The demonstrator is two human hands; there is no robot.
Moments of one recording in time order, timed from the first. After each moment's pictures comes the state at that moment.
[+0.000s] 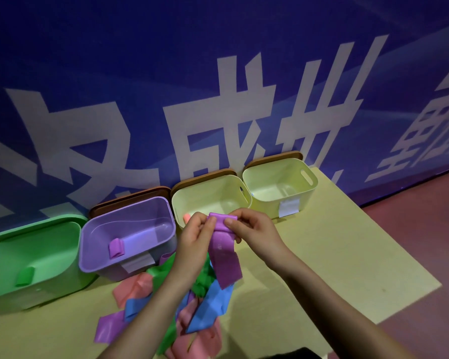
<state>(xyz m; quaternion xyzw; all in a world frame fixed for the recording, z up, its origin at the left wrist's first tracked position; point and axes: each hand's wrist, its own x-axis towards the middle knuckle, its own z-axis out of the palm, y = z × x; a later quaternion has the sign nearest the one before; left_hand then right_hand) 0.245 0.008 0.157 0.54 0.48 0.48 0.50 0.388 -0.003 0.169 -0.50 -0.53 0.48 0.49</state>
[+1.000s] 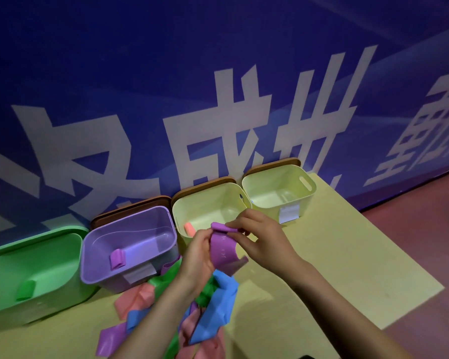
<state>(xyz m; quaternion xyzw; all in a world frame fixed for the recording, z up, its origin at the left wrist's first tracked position) 0.252 0.000 0.179 0.32 0.44 0.42 0.72 0.404 -0.003 0.165 -0.48 -0.76 0.11 0.43</state>
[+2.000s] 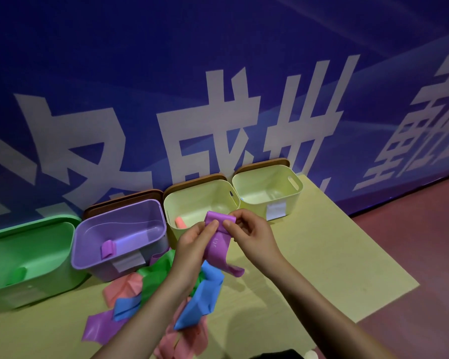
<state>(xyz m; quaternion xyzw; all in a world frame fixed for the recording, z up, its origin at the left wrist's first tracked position) 0.269 -0.030 0.170 0.40 0.46 0.47 0.63 0.401 -0.039 0.174 -0.52 -0.55 0.39 0.53</state>
